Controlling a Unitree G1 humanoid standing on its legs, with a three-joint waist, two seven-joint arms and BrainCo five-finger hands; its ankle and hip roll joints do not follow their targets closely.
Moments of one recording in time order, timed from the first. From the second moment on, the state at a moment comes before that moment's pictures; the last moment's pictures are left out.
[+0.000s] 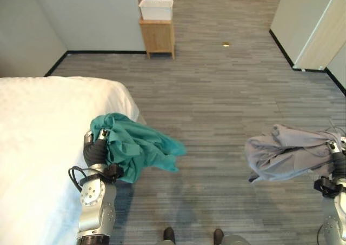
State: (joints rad) left arm 0.05 0.32 0.19 0.00 -0.49 -0.24 0.13; right arm 0.14 -0.38 -0.25 0.05 0.51 -0.25 -0.11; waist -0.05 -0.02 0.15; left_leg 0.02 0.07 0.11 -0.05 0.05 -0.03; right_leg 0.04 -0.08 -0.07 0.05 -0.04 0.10
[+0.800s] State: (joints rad) left arm 0.06 0.35 0.13 0.00 -0.48 -0.23 0.12; right arm 0.06 -0.37 -0.09 0.07 0.51 -0.17 0.00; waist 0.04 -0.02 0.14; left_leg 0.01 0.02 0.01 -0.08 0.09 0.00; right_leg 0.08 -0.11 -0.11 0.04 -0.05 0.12
